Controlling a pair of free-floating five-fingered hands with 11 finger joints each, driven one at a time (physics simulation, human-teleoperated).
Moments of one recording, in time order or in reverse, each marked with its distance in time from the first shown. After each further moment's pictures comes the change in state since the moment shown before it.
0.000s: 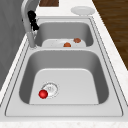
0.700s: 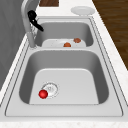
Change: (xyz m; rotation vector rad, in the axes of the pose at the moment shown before) left hand 0.000 0.000 0.000 0.000 0.000 0.000; right hand 0.002 0.001 0.002 0.009 0.117 0.047
